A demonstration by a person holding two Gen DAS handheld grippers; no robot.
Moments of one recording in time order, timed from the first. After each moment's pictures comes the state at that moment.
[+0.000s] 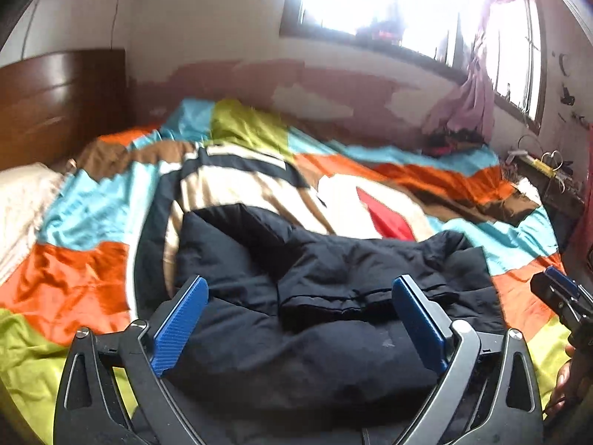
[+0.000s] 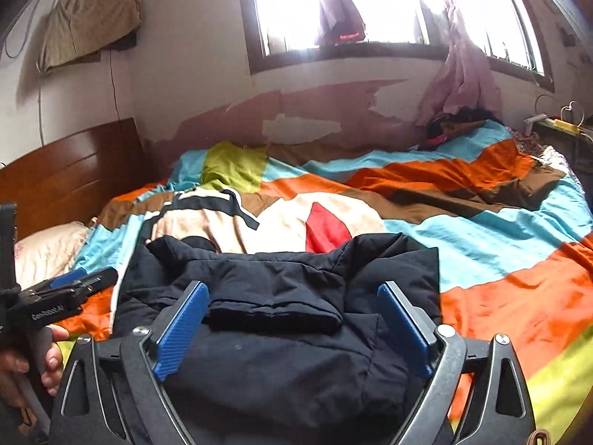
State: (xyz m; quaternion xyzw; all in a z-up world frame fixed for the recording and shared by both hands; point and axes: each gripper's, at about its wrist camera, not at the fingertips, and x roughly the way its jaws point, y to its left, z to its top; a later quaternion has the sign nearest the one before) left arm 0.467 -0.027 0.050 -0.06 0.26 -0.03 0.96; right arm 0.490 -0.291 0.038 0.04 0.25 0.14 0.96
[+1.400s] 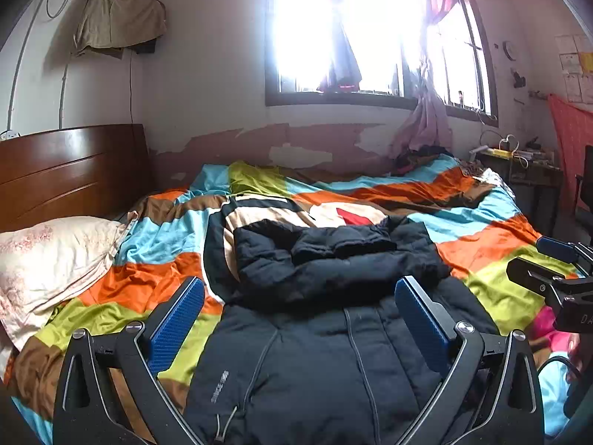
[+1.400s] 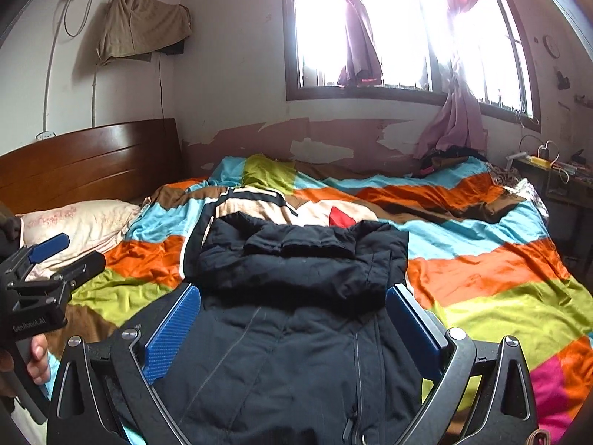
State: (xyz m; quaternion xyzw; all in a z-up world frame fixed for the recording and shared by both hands) left arm 0.186 -0.047 0.083 0.03 0.17 -0.03 0.99; right arm 0.228 -0.274 0.081 -0.01 0.21 0.15 0.97
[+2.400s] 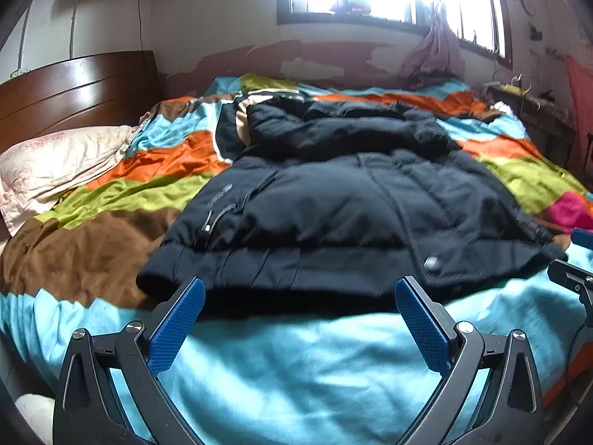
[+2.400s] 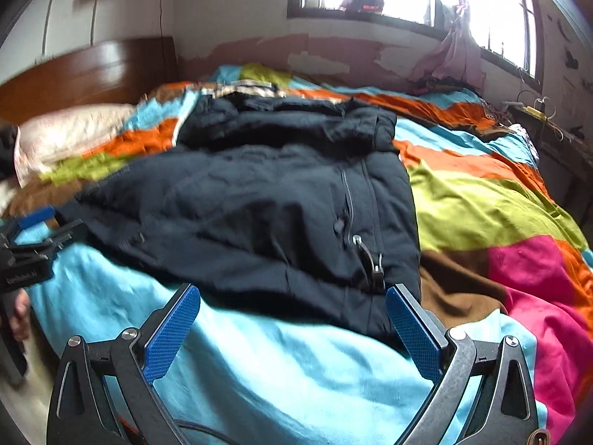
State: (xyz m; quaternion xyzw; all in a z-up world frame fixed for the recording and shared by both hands) left arm 0.108 -0.055 -0.068 0.01 0.30 0.00 0.95; right arm 0.132 -0.296 -0.062 -0.07 0.35 0.13 0.92
